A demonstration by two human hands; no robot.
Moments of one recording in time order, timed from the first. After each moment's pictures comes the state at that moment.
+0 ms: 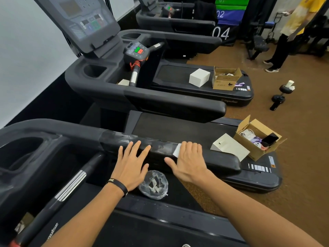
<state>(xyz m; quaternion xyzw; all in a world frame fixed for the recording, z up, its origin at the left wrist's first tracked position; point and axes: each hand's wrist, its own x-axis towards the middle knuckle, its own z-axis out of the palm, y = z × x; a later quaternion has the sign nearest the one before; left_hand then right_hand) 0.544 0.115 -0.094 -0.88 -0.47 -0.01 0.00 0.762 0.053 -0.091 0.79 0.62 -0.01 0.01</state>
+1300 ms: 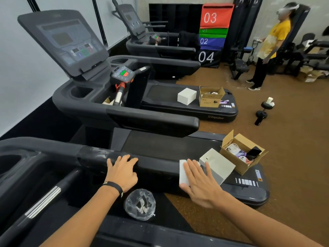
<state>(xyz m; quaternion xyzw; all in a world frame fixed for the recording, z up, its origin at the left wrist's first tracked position) 0.619 0.099 -0.064 -0.84 -0.54 0.03 -0.06 0.884 -0.046 -0.095 0.70 0.71 -0.07 0.04</state>
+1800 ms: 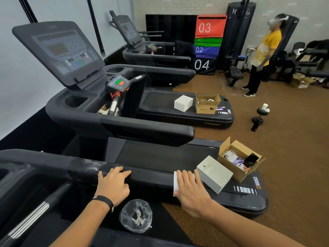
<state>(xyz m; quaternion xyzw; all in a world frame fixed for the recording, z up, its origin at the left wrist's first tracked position) 0.622 0.106 -0.061 -0.83 -0.55 0.03 -0.05 0.884 -0.022 -0.111 0.69 0.72 0.02 0.02</state>
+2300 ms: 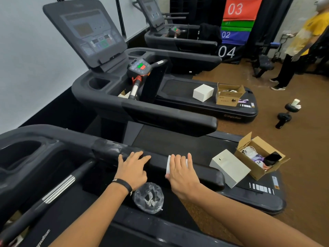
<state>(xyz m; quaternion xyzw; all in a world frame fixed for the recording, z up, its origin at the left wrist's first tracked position) 0.614 0.102 -0.063 -0.84 -0.54 0.03 -0.07 0.809 0.040 -0.118 0.68 0.73 0.05 0.04</state>
